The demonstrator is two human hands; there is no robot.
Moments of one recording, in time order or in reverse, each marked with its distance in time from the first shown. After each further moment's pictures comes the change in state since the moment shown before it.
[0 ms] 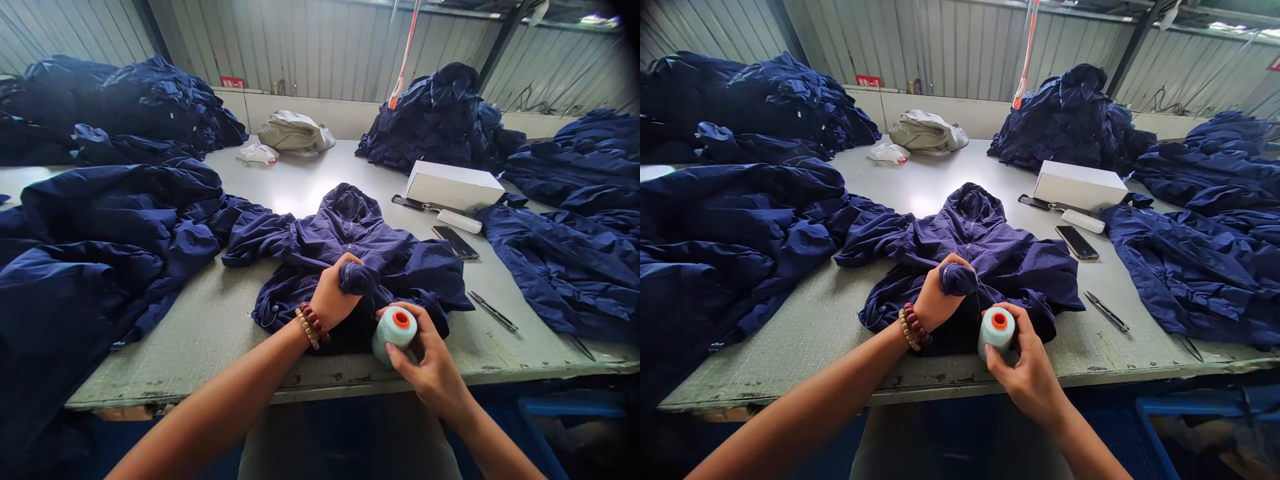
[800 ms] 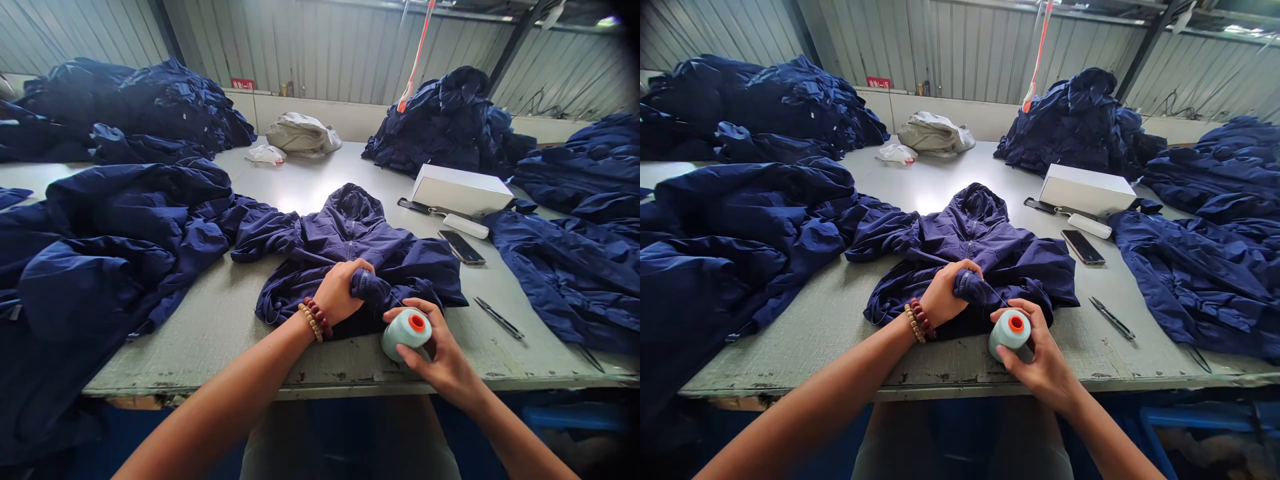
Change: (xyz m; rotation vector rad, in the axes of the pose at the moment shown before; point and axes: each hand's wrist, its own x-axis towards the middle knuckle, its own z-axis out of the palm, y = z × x) left_hand 0.003 -0.003 -0.008 0.324 -0.117 0.119; right_hand 0.010 0.018 -0.028 0.006 -0.164 -0.034
